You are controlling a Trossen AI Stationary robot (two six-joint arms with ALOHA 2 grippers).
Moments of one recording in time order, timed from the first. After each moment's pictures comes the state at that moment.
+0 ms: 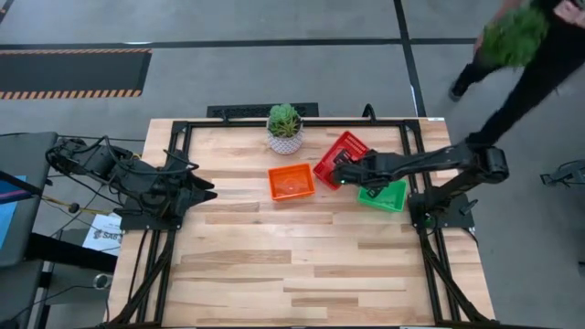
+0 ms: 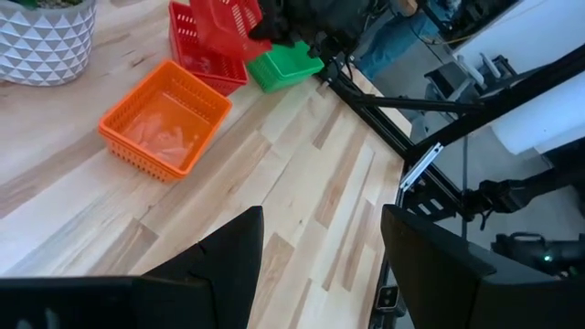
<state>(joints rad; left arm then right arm) -0.41 0.79 1.17 -0.93 -0.39 -0.98 -0.09 1.44 0.97 -0.83 0.51 2.13</state>
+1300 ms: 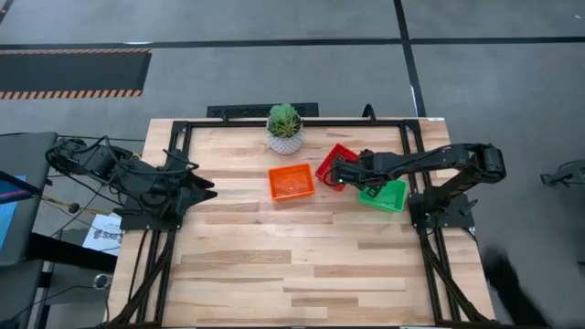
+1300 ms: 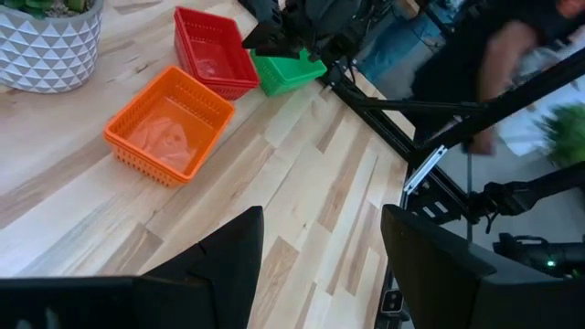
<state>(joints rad) -0.41 0.79 1.17 -0.93 -0.41 -0.97 -0.11 1.47 0.98 -0.80 0.45 1.99</state>
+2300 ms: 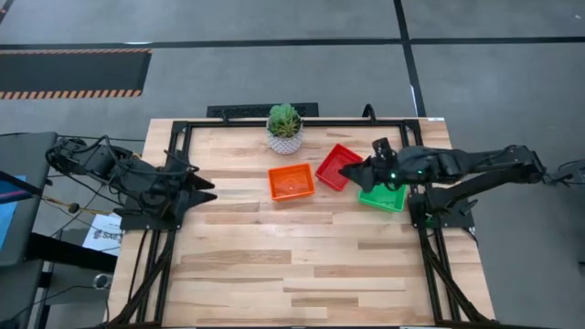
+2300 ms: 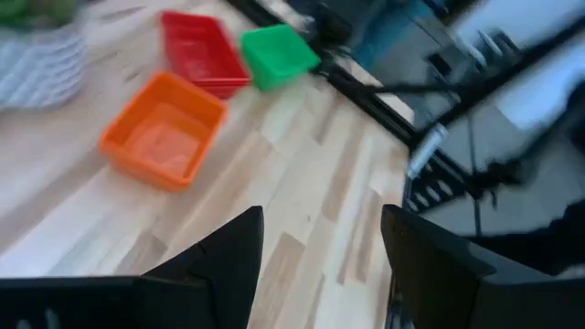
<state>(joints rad) -0.41 0.79 1.17 -0.93 -0.38 -0.89 0.12 0.94 0.98 -0.34 0.34 0.94</state>
